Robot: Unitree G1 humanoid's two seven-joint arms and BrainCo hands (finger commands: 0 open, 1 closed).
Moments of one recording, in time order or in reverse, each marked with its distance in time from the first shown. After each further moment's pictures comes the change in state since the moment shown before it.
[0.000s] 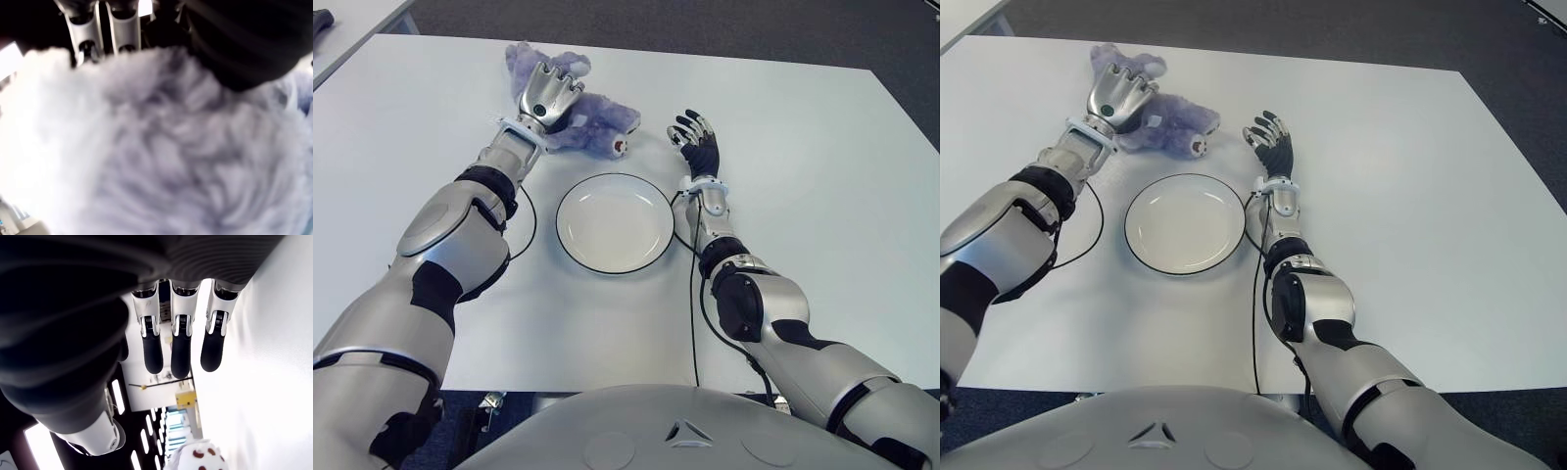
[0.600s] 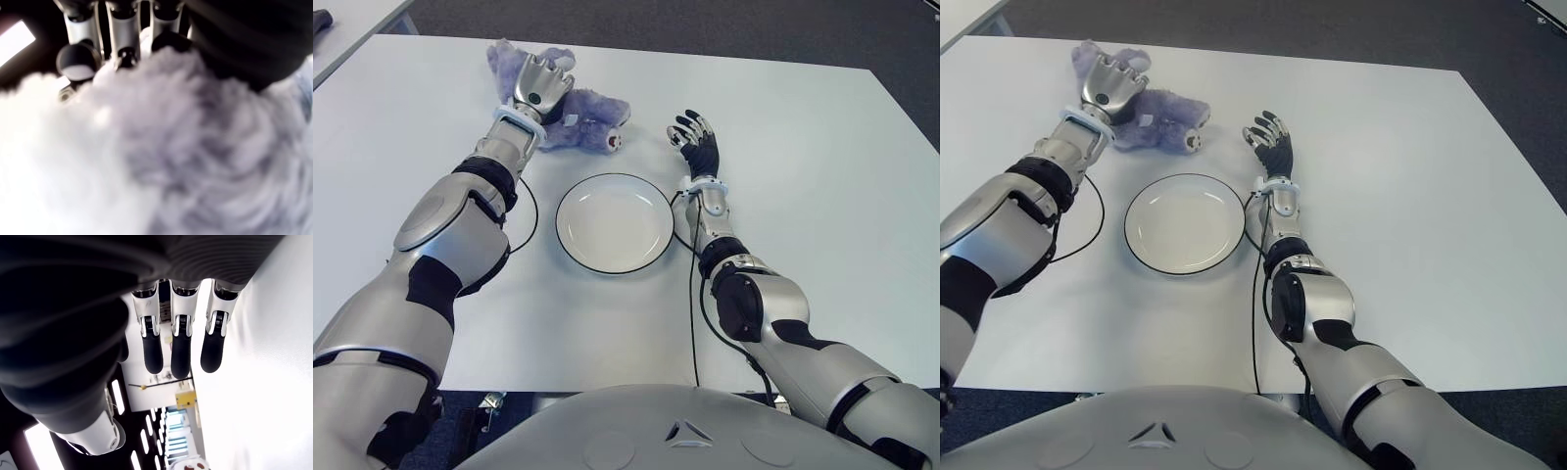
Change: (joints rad) left arm -0.023 0.005 0.049 -0.002 -0.041 0.012 -0.129; right arm 0.000 0.000 0.000 0.000 0.000 0.000 0.000
